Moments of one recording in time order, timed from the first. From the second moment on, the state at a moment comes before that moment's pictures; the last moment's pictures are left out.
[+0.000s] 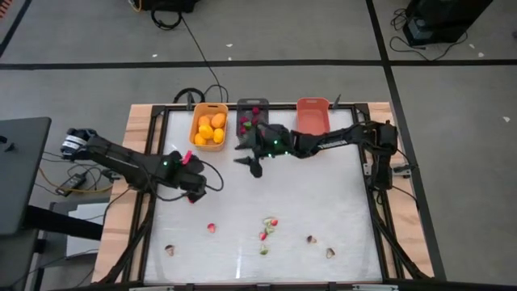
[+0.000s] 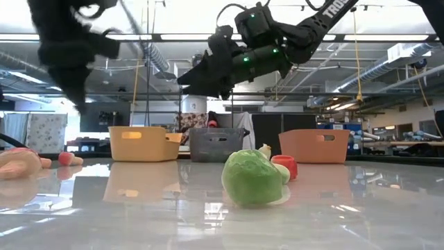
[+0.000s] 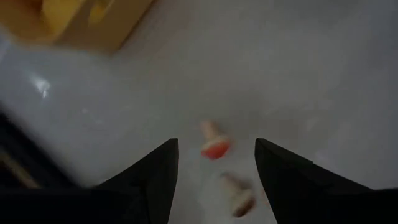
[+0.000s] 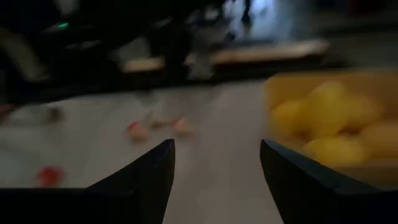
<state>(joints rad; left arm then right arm) -0.24 1.19 0.83 -1.10 -0.39 -0.86 -0.21 1.90 1.14 0.45 -0.22 0.06</state>
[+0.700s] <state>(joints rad) -0.13 1.11 0.58 -0.86 -0.24 -0.89 -0.03 1.87 1.14 0.22 -0.25 0.07</state>
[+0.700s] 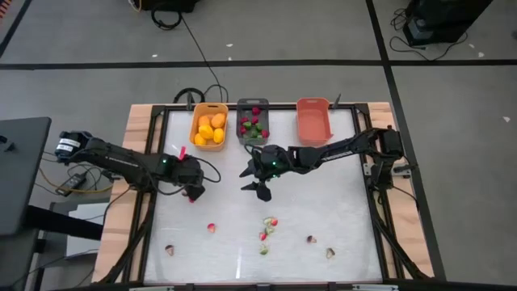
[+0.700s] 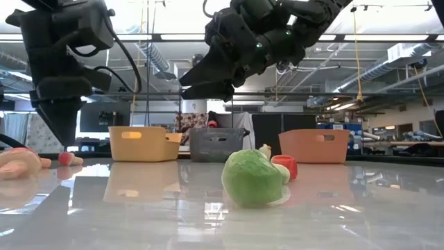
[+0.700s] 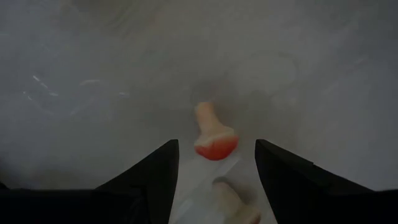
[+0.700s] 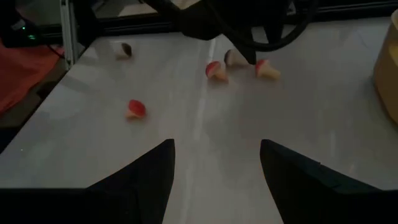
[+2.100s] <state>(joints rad) -0.12 1.28 0.58 -0.60 -0.22 -0.83 0.01 1.87 1.10 0.13 -0.16 0.15</state>
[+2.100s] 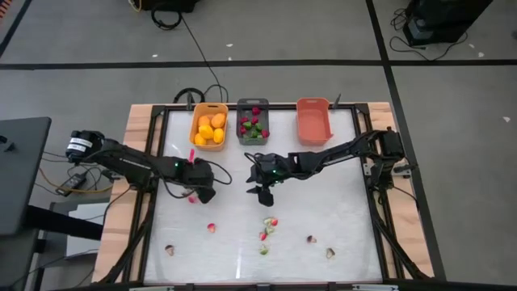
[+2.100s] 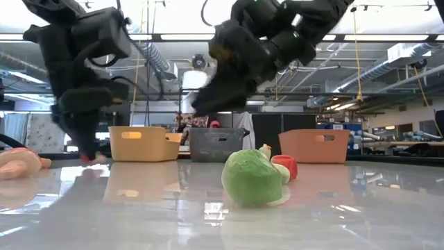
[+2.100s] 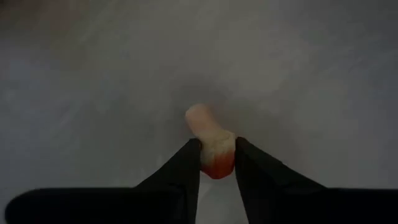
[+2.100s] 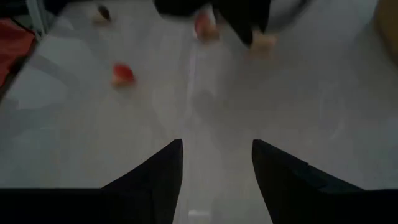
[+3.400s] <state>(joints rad) -0.13 1.28 0.59 0.22 -0.24 0.24 0.01 1.87 0.83 0.90 -0.02 0.48</state>
